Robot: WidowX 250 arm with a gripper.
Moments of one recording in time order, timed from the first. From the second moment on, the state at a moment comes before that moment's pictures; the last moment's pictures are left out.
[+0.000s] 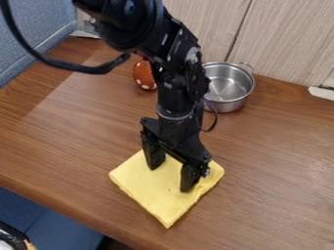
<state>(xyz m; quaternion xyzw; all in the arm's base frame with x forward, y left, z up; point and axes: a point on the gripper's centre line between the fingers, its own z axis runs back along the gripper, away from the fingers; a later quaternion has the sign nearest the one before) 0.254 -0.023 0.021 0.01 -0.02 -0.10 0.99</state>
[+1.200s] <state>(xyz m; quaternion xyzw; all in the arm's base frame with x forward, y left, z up) 0.304 0.176 0.022 0.05 0.00 0.16 0.99</state>
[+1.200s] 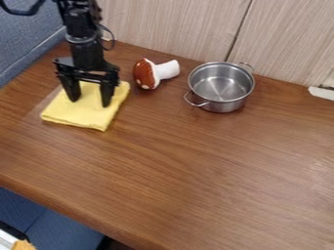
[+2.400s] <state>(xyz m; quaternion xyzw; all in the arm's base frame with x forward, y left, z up) 0.300 0.178 0.072 0.07 -0.04 0.18 0.98</state>
